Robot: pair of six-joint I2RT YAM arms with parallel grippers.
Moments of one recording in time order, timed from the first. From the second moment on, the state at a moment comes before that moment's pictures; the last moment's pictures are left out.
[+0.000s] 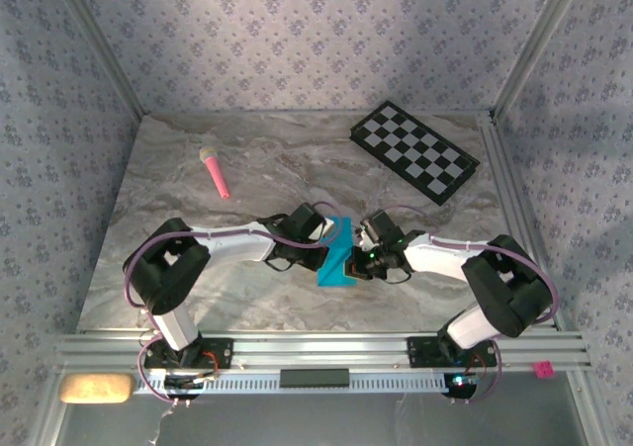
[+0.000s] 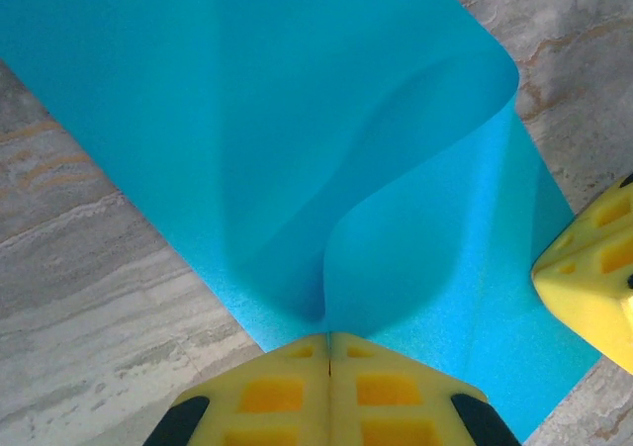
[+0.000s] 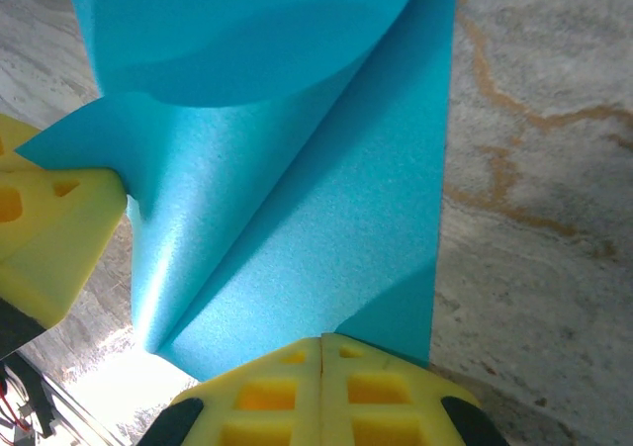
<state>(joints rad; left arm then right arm) -0.88 1.72 0.93 -0.30 0.16 -0.36 0.64 1.50 0.61 -0.23 -0.43 0.74</state>
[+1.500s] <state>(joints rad) -0.88 1.73 0.93 -0.29 0.15 -0.36 0.63 1.50 0.61 -0.23 -0.42 0.74</state>
